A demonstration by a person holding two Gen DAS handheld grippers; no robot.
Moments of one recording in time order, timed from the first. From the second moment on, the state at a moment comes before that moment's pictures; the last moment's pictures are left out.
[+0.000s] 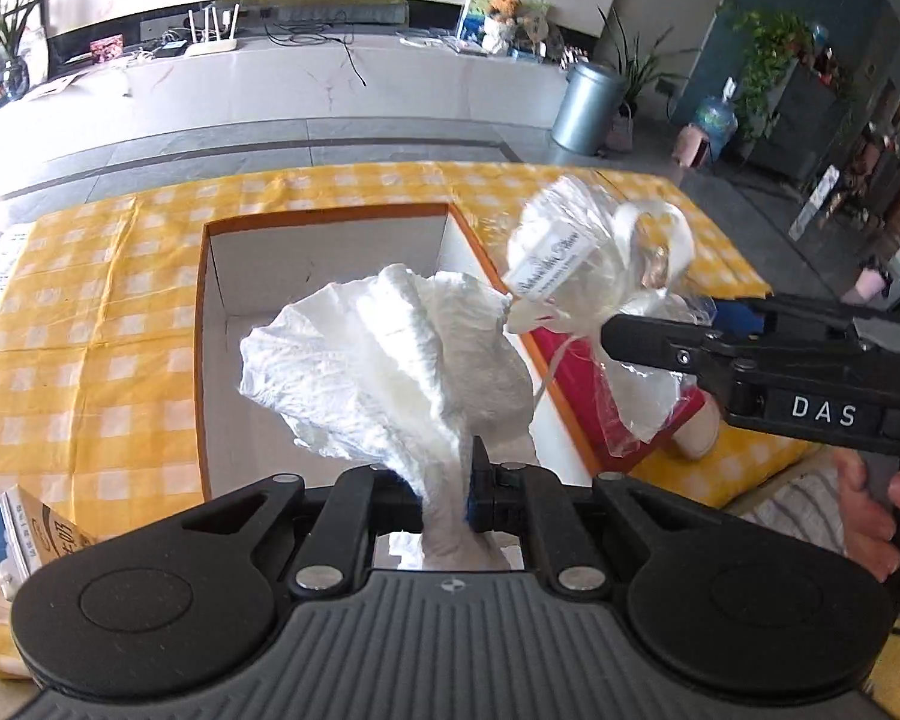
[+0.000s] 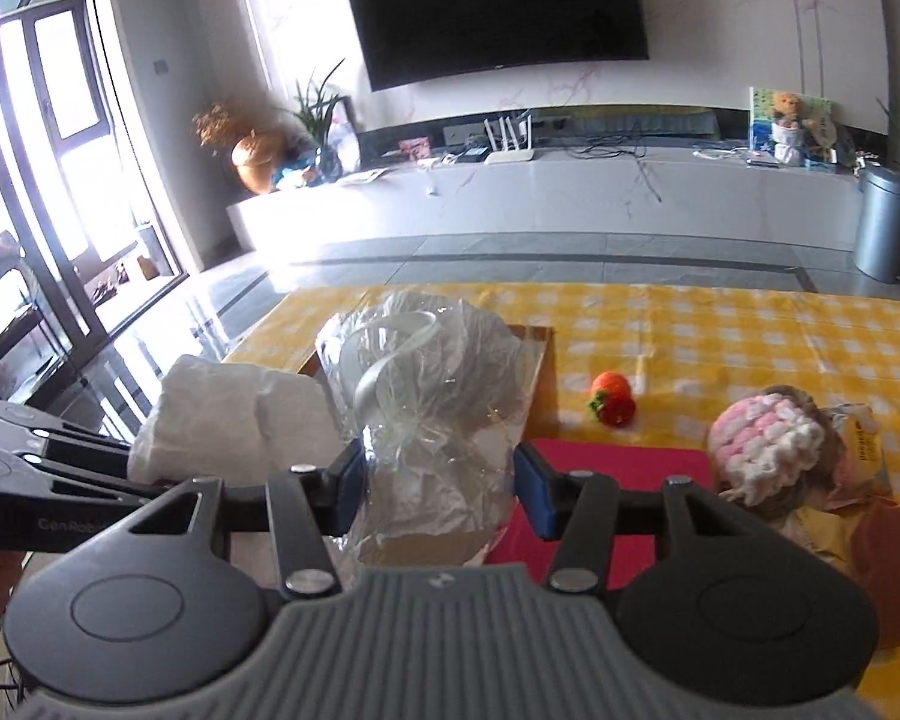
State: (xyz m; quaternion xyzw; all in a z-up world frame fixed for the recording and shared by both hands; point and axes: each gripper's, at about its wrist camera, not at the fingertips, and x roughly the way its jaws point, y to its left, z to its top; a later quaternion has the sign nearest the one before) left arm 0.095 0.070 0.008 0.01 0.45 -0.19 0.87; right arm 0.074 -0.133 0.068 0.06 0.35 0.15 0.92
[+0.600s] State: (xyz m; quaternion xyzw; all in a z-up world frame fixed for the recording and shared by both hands) left arm 0.104 0.078 -0.073 0.13 0.53 -0.09 0.83; right arm 0.124 -0.058 -0.023 -0.03 0.49 0.17 0.86
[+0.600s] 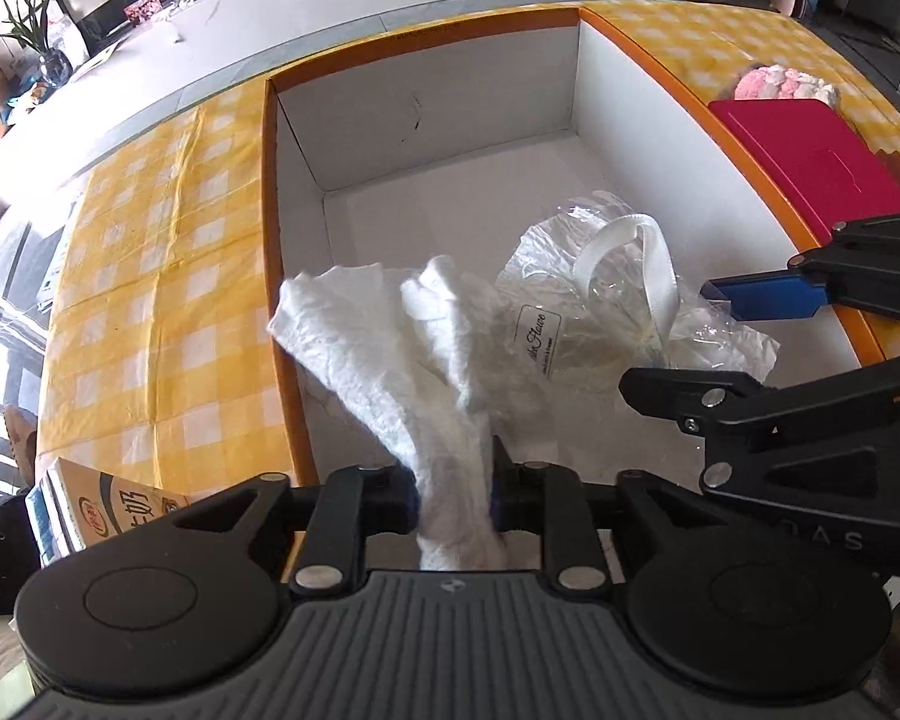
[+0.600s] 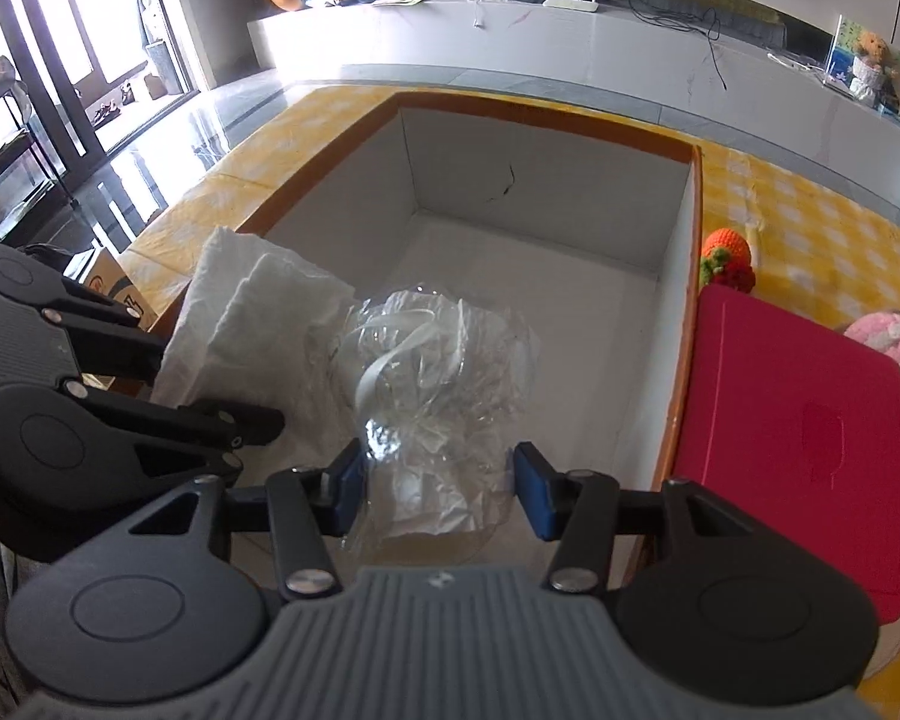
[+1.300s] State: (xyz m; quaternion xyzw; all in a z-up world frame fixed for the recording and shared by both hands) left arm 0.069 0.126 0.023 0.03 0.40 -0.06 0.91; right arm 0.127 -0.045 -0.024 -0.02 0.49 0.15 0.86
